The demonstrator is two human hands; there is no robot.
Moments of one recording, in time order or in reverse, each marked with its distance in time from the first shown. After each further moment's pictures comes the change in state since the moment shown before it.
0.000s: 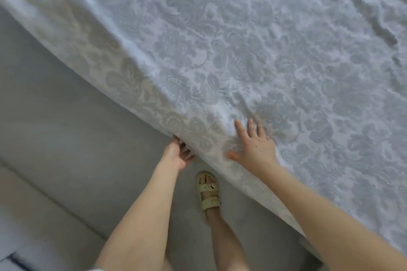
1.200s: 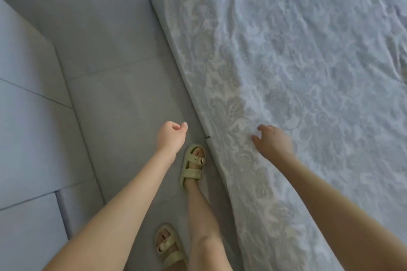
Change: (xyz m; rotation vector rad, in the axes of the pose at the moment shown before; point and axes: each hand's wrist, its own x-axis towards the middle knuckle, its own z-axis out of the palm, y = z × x) left_hand -0.129 0.153 -0.140 0.399 0.481 0.669; right_hand 0.066 -0.207 -0.122 -0.291 0.178 -0.255
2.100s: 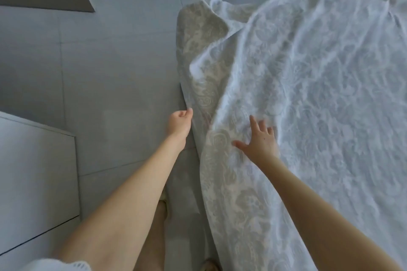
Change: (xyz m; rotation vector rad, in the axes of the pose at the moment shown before) left_hand 0.439 0.349 -0.110 -0.379 0.121 -0.041; right_hand 0.441 -0.245 -0.245 0.135 -0.002 -0.091
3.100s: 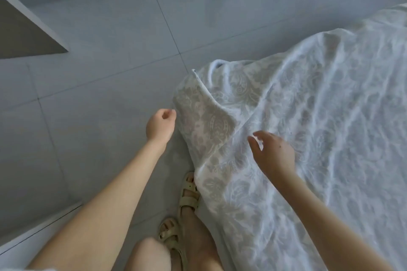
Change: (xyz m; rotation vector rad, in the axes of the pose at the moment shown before) left_hand 0.224 0.228 -0.010 0.443 0.009 0.140; right_hand 0.175 -0.130 -0.179 0.149 0.163 0.064
